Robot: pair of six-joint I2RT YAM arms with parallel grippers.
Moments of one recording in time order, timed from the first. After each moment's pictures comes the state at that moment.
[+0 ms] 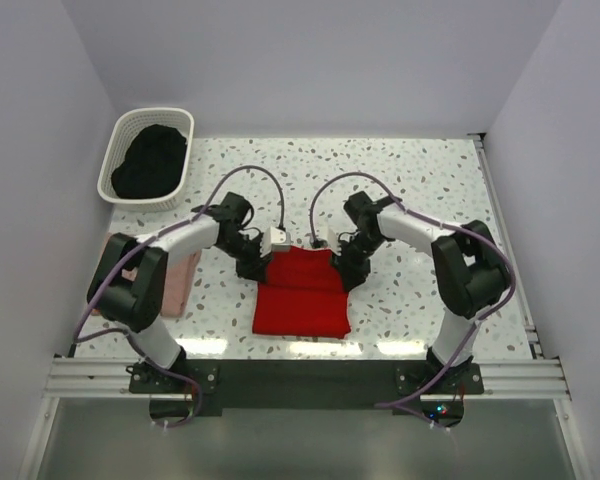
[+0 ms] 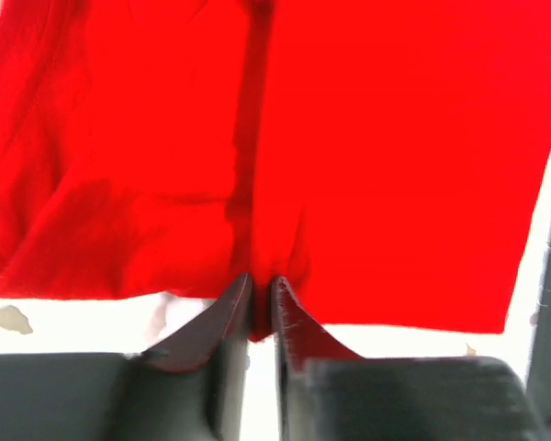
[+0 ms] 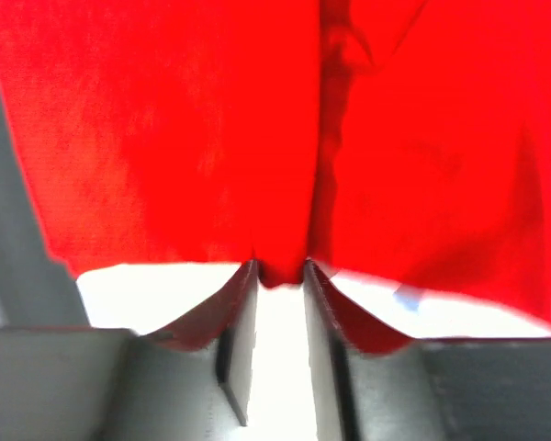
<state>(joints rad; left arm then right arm) -0.39 1.72 1.04 -0.69 0.71 0.90 0.49 1.83 1.19 -0.91 -0.59 -0.85</state>
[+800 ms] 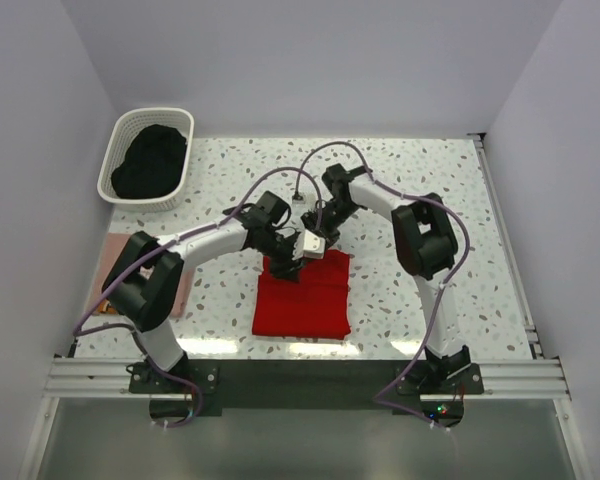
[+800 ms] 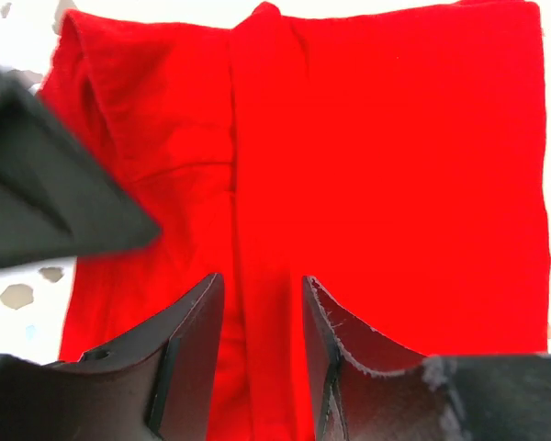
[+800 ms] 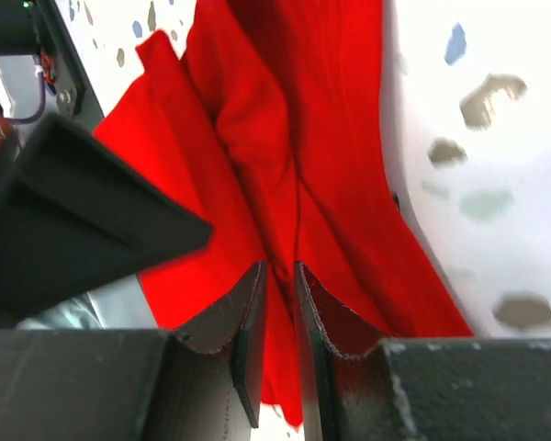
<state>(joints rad) -0.62 1.73 1.13 -0.56 0.70 0.86 0.46 2.25 1.75 -1.04 -0.86 -0.31</state>
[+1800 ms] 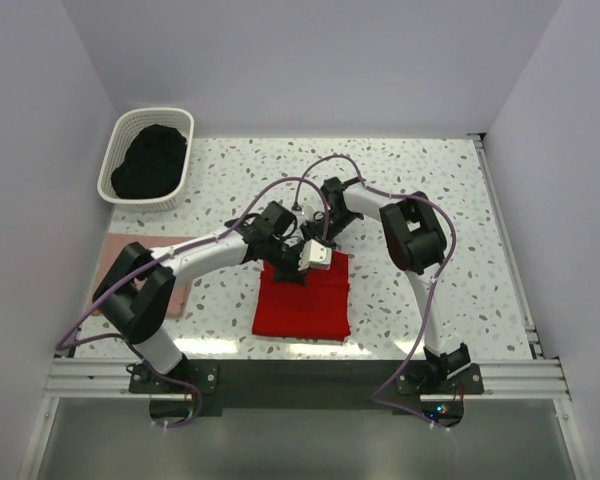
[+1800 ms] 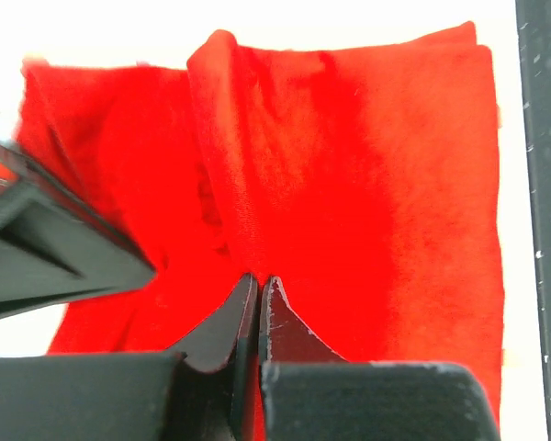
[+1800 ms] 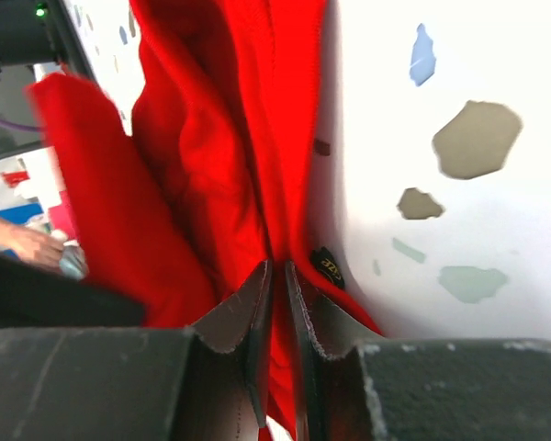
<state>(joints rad) -0.69 1.70 1.07 -0.48 0.67 0.76 0.48 2.38 1.75 -0.98 -0.92 -0.28</state>
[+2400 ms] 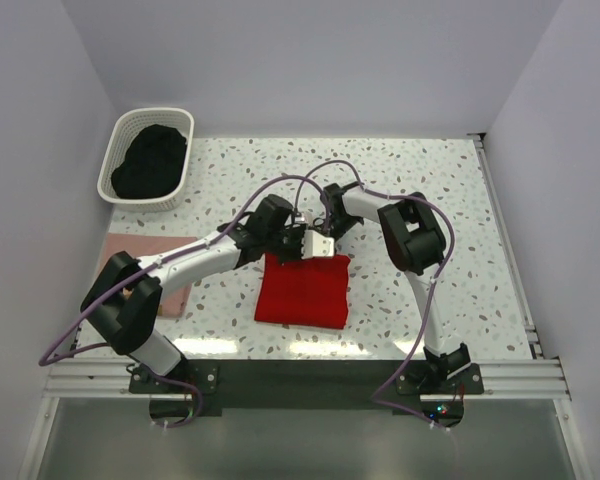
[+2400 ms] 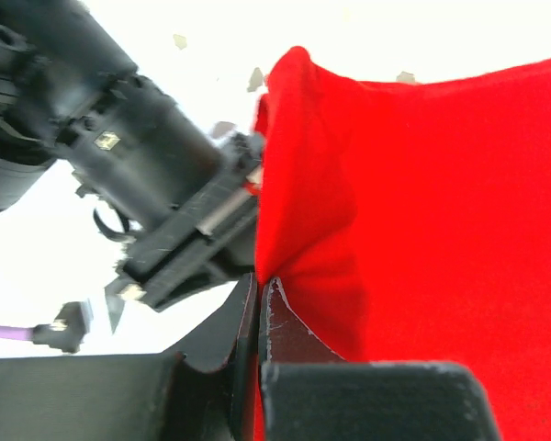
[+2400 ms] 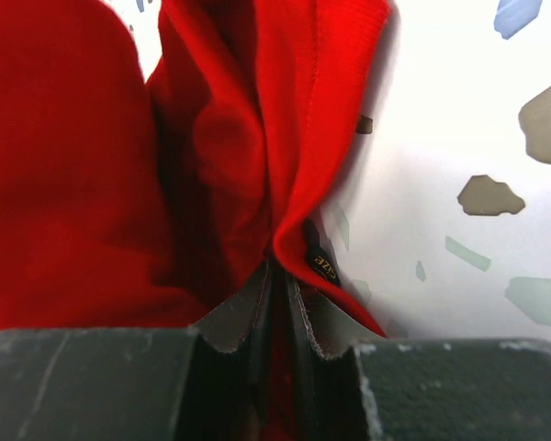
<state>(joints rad) -0.71 1.57 1.03 -0.25 0.40 0.82 0.49 2.38 1.69 -1.01 -0.98 -0.33</state>
